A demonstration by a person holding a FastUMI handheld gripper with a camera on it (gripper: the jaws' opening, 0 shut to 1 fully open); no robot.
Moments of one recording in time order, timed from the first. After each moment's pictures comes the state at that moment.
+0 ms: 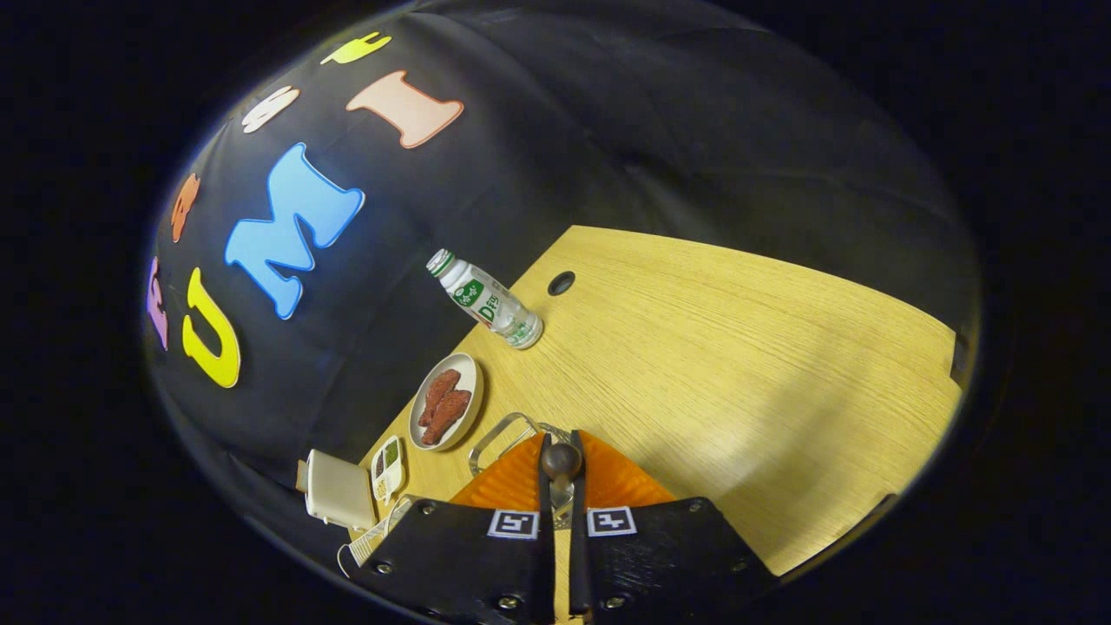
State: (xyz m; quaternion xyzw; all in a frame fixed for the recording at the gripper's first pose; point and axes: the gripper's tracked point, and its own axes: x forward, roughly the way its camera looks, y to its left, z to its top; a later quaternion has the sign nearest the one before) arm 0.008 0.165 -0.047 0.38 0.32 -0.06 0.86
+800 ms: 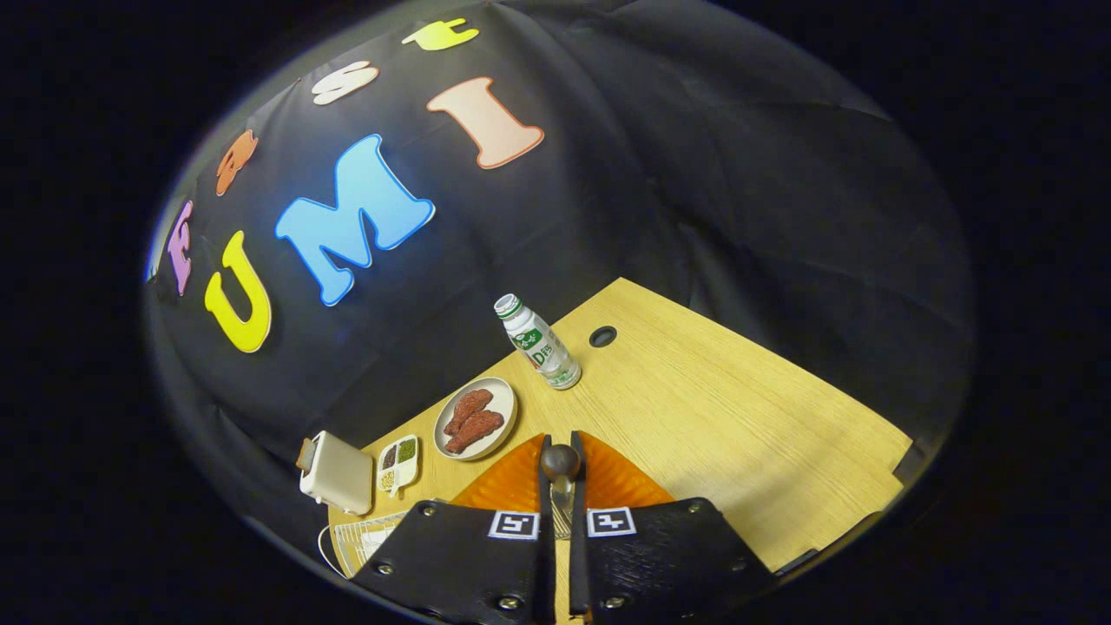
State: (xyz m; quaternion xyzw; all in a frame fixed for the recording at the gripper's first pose) arm -0.014 0.147 0.076 0.28 0.27 0.00 0.92
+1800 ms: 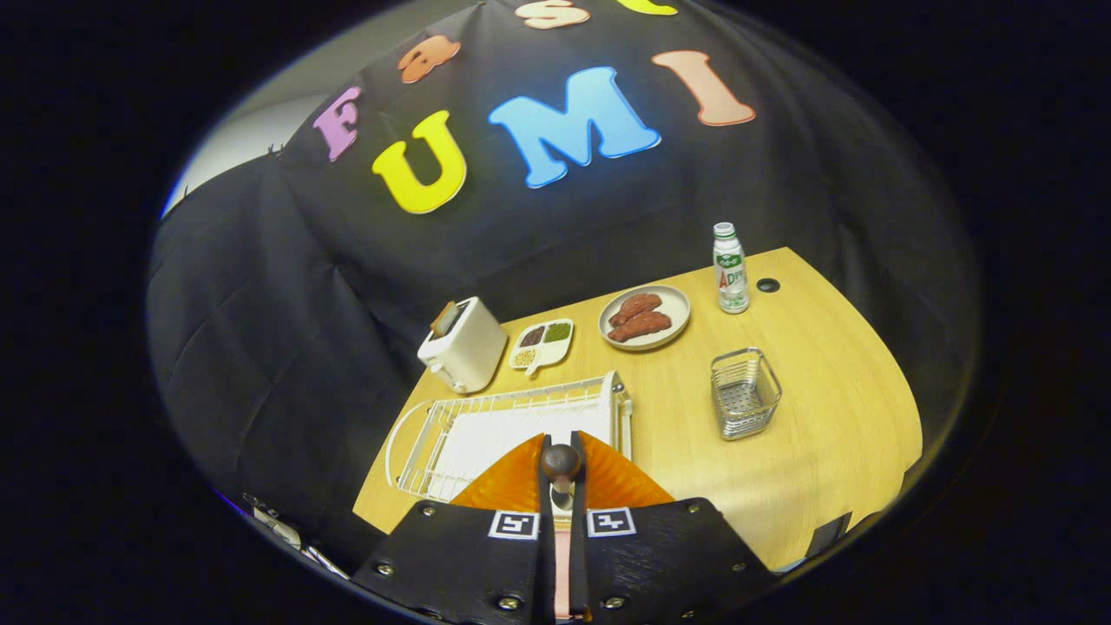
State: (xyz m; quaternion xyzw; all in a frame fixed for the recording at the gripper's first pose) arm -0.177 0.342 0.126 0.16 0.33 0.26 0.90
